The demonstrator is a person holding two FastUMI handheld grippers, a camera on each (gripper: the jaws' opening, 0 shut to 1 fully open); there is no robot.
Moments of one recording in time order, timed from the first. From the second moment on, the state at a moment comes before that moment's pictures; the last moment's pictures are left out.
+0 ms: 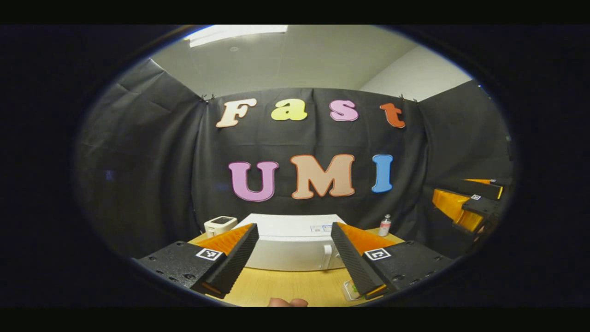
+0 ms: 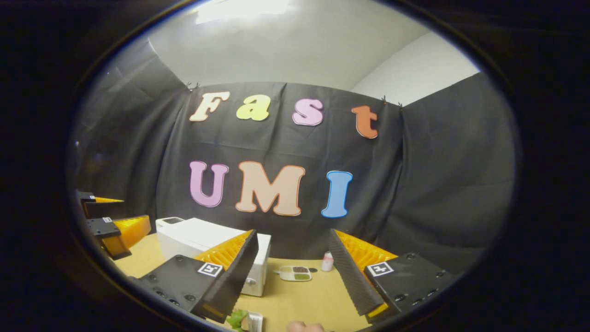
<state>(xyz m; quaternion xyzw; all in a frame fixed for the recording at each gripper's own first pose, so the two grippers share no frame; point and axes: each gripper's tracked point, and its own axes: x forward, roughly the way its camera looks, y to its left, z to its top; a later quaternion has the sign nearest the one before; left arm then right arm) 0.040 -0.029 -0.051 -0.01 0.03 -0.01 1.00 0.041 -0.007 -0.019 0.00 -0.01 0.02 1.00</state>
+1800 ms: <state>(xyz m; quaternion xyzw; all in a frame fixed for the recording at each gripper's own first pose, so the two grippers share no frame) 0.199 -0.129 -0.360 -0.01 0.27 -0.11 0.96 0.029 -0.110 -0.061 -0.07 0.05 -0.11 0.99</state>
